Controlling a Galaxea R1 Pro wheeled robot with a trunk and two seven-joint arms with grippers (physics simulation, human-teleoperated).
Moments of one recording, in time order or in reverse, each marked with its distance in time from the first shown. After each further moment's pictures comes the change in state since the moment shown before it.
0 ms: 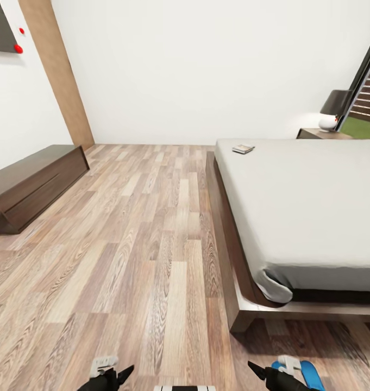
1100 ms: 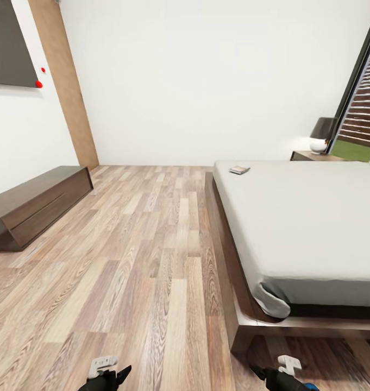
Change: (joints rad) left arm 0.000 -0.011 -0.001 0.001 -0.005 -0.008 0.119; right arm 0.001 0.000 -0.001 0.000 0.000 0.000 -0.002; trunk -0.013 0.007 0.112
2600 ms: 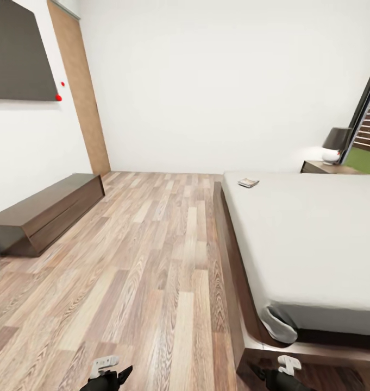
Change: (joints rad) left arm 0.000 -0.006 0.000 0.001 0.000 0.000 0.001; right arm 0.000 0.000 0.001 0.000 0.001 0.000 0.002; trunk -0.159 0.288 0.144
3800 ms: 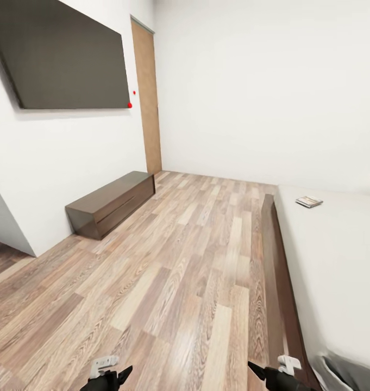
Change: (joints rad) left arm 0.000 0.000 0.000 0.000 0.000 0.000 0.000; right arm 0.000 0.000 0.000 0.000 0.000 0.000 0.000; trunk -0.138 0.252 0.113
